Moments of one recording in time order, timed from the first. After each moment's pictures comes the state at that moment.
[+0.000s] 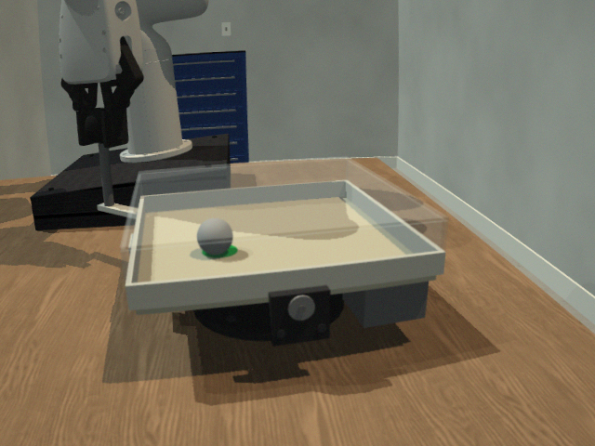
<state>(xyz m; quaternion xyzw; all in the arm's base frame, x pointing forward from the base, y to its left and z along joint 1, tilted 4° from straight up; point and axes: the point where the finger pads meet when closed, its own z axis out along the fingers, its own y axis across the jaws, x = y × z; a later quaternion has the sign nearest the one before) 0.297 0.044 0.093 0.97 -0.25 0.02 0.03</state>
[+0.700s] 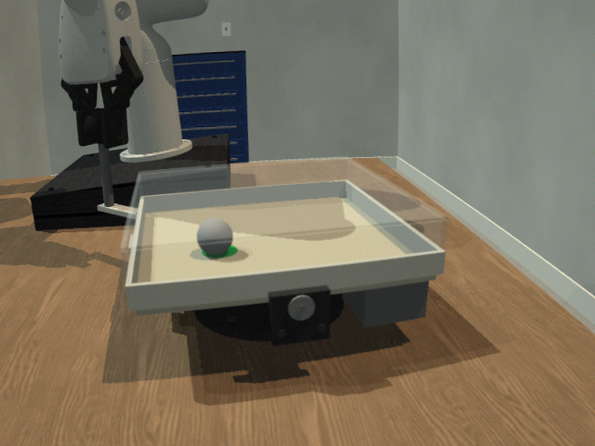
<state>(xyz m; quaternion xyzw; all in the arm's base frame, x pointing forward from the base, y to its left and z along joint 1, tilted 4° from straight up) 0.297 0.044 0.093 0.97 -0.25 0.02 0.03</state>
